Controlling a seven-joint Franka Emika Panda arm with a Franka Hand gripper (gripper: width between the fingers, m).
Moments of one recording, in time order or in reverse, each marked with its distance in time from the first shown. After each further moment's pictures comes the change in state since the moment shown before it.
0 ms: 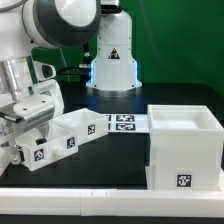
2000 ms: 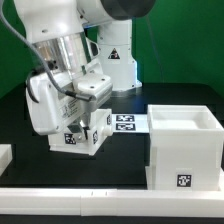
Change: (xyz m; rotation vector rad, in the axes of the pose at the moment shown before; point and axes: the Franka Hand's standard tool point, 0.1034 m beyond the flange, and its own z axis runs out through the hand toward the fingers) arm -0.110 0.011 -0.021 -0.047 -0.014 -0.132
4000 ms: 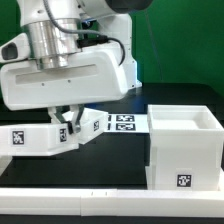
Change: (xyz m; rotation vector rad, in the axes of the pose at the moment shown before) arm 0.016 -0.017 -0.020 0.027 0.132 -1.622
